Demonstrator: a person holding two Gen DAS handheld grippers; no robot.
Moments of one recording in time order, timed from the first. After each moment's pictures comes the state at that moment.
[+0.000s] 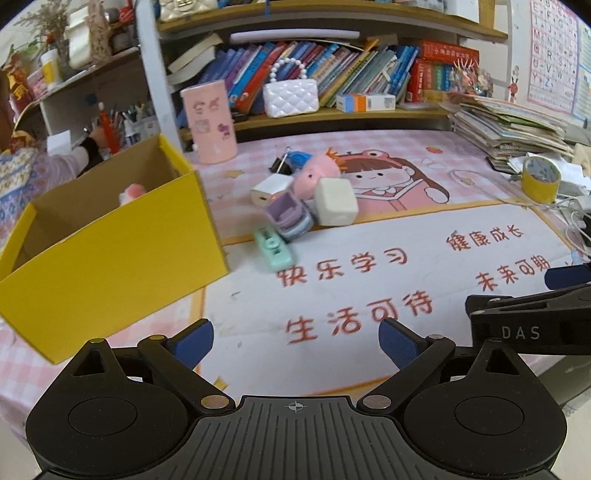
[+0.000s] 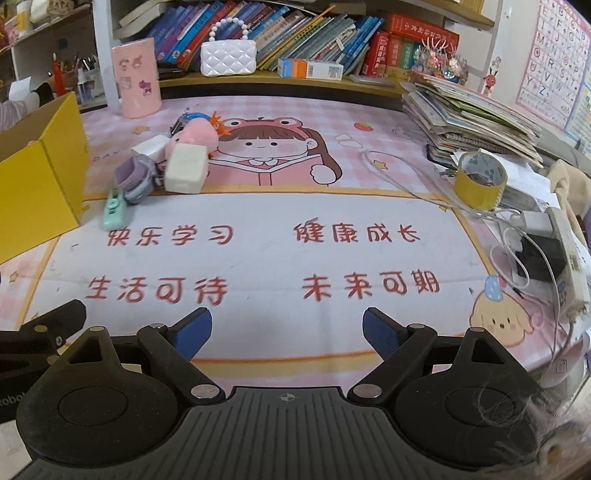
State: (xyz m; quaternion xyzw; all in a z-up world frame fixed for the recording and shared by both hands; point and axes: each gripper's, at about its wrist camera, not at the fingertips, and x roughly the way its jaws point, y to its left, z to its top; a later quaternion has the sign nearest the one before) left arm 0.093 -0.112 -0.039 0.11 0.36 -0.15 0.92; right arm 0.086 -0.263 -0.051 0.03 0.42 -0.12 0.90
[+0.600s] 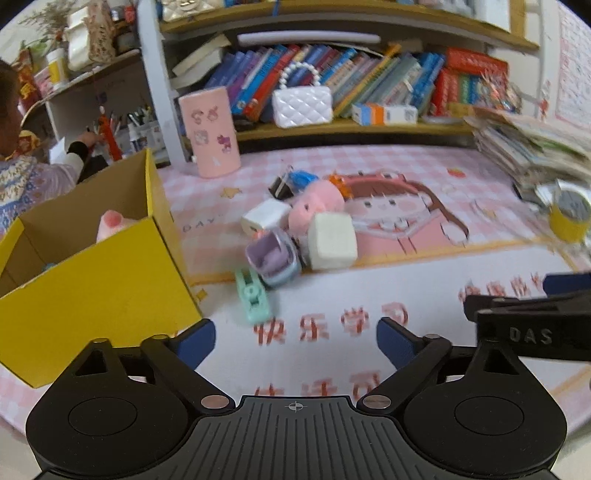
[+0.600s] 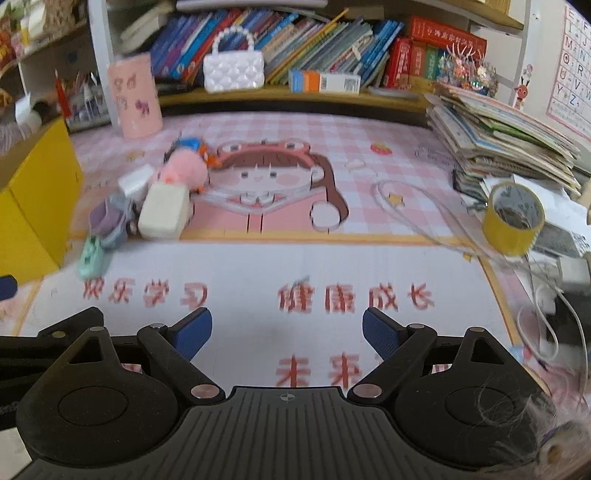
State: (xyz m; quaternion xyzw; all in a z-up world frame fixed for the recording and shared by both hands) left arm 0.141 -0.157 -0.036 0.08 0.36 -0.10 0.93; right arm 0.136 -0.317 -0.046 0.05 0.39 -0.07 0.92
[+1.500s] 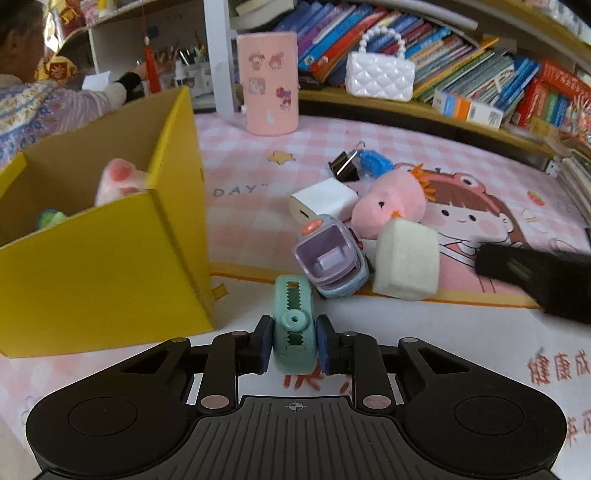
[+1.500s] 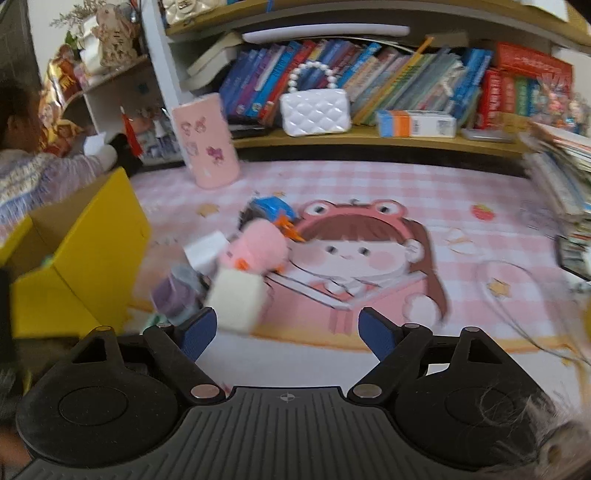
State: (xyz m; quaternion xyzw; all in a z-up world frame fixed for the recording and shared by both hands) left arm 0.205 -0.140 -0.063 0.01 0.41 -0.02 0.91; right arm 0.222 -0.307 -0.036 0.07 0.34 0.09 0.93
